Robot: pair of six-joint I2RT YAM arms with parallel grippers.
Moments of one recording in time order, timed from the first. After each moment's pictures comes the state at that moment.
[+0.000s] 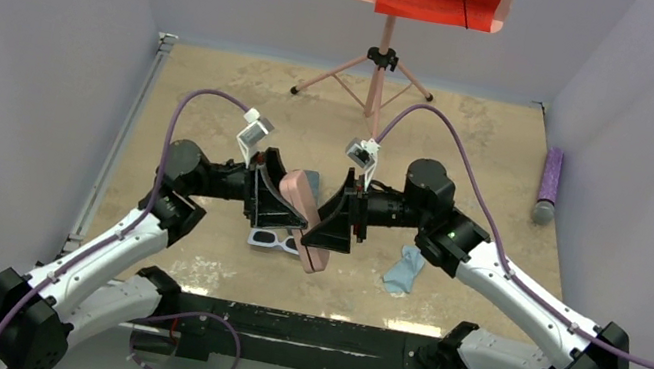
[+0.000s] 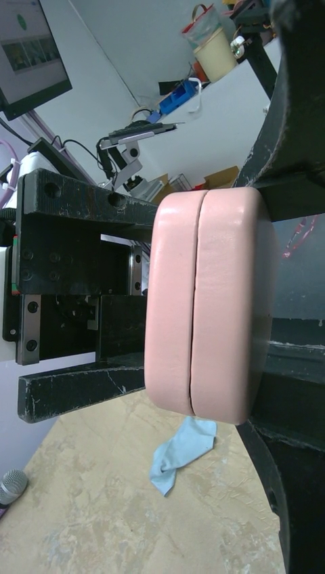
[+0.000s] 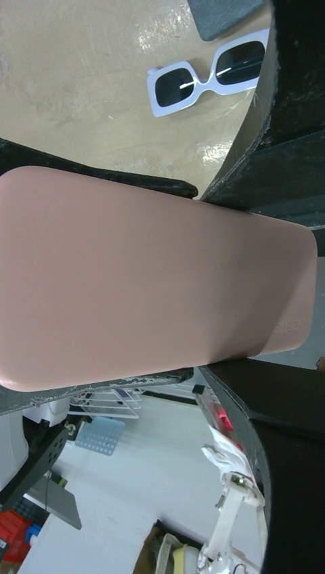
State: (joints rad) left arm -0.49 0.91 0.60 0.55 1.02 -0.93; right arm 0.80 1.12 0.91 0.04 -0.82 0.57
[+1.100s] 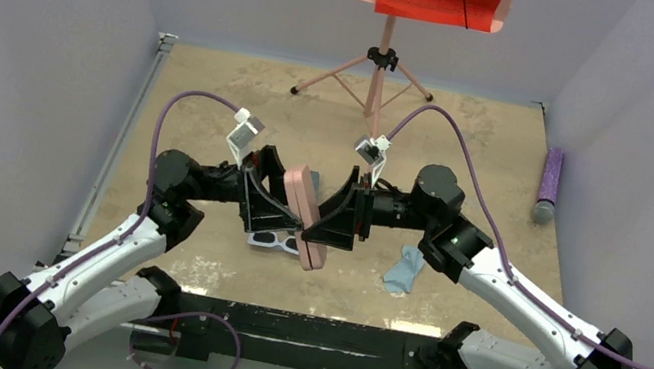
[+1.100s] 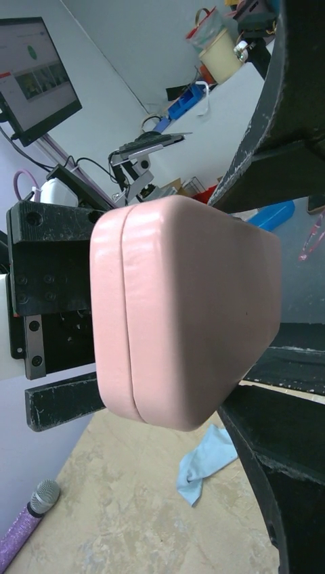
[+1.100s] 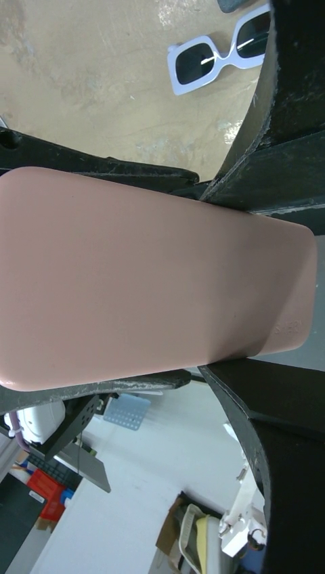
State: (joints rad) left arm -0.49 0.88 0.56 0.70 0.99 -1.01; right arm 0.80 1.09 0.88 0.16 -0.80 0.71
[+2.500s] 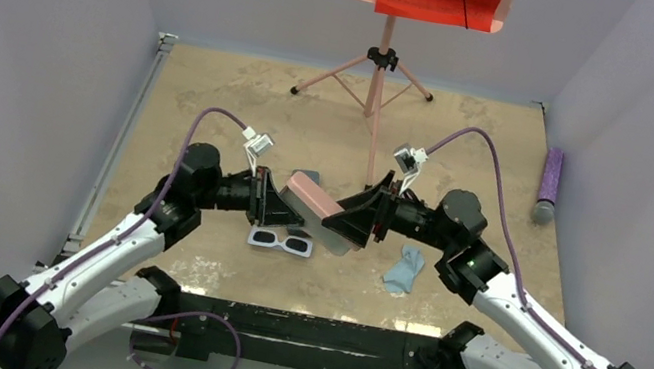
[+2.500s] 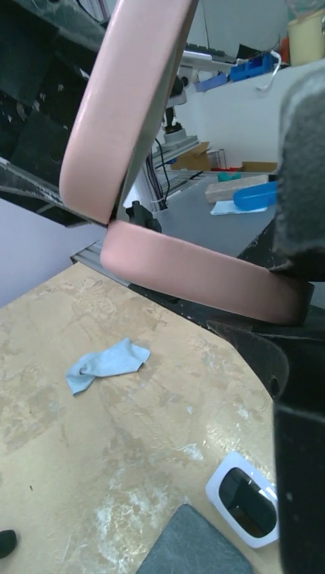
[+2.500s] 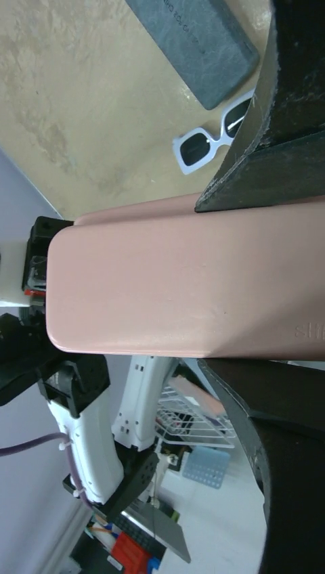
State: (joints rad) left arm -0.47 0.90 0.56 0.06 0.80 -0.71; right arm 0.76 0.91 0.72 0.25 -0.61 0.74
